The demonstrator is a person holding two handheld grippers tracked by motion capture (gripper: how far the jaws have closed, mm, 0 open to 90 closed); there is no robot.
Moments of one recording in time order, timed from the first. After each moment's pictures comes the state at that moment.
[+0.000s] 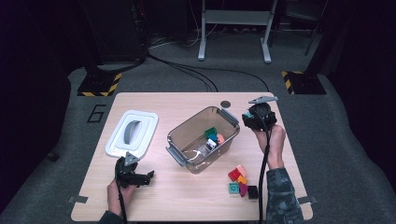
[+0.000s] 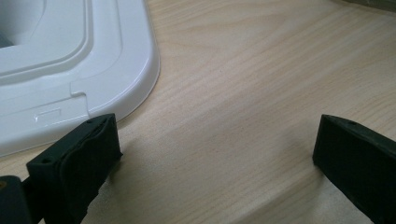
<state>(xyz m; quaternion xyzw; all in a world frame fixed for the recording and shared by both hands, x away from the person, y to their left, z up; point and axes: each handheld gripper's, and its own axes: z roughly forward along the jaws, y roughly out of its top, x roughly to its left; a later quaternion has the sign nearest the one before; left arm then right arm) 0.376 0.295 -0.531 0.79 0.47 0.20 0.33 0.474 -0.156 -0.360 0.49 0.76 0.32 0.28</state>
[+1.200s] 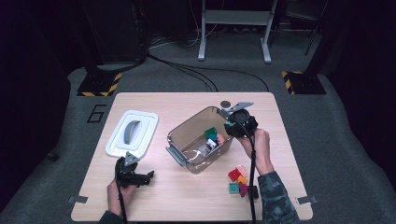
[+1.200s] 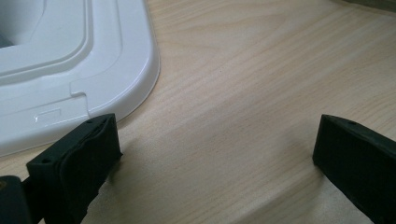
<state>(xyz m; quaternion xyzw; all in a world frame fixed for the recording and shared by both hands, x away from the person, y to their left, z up) 0.376 0.295 -0.531 0.79 0.47 0.20 0.33 0.460 -0.102 -0.368 0.41 0.83 0.29 0.25</state>
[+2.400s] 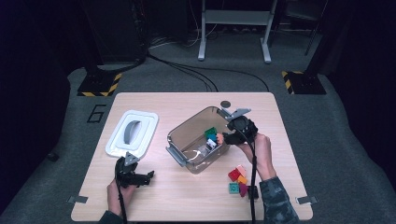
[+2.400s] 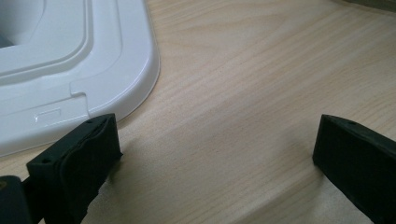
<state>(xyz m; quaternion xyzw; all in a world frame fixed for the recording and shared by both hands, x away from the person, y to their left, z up) 0.376 0.295 -0.531 0.79 0.47 0.20 0.33 0.446 -0.103 -0.378 0.39 0.84 0.27 0.25</state>
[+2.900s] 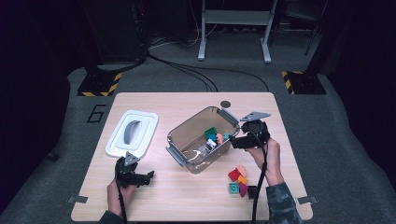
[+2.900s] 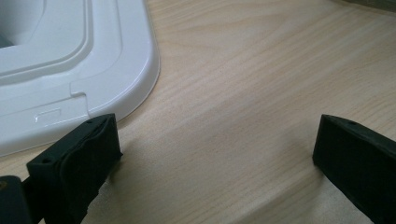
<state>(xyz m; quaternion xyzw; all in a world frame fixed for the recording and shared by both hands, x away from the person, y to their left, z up) 0.376 0.295 -0.531 0.79 0.47 0.20 0.33 0.429 -0.137 -0.378 0.43 0.81 0.33 0.23</state>
